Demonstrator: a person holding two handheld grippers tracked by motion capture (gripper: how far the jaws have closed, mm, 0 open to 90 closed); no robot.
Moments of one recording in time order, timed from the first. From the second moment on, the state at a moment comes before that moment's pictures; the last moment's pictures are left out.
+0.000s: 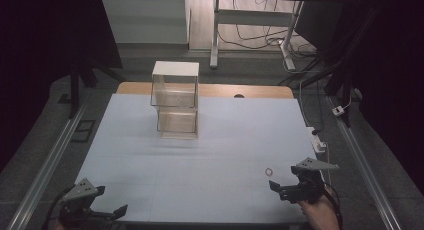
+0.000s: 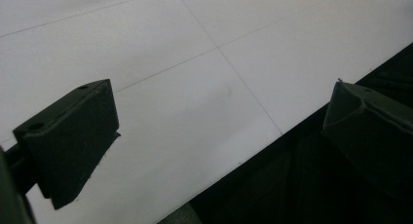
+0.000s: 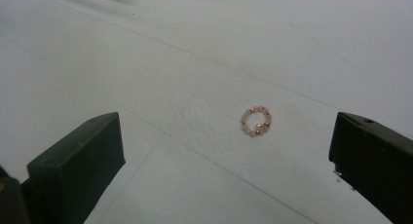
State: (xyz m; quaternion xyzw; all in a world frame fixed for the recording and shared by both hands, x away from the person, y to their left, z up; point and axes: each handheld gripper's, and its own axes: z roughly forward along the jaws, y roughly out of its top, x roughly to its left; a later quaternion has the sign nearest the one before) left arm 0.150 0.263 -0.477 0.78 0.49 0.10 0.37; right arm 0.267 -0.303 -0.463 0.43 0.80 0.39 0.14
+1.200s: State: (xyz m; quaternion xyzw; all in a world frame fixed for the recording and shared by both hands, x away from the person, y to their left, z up) left arm 0.152 0.265 -0.478 0.78 0.49 0.08 0.37; right arm 0.343 -0.310 -0.497 0.48 0.82 0.27 0.16
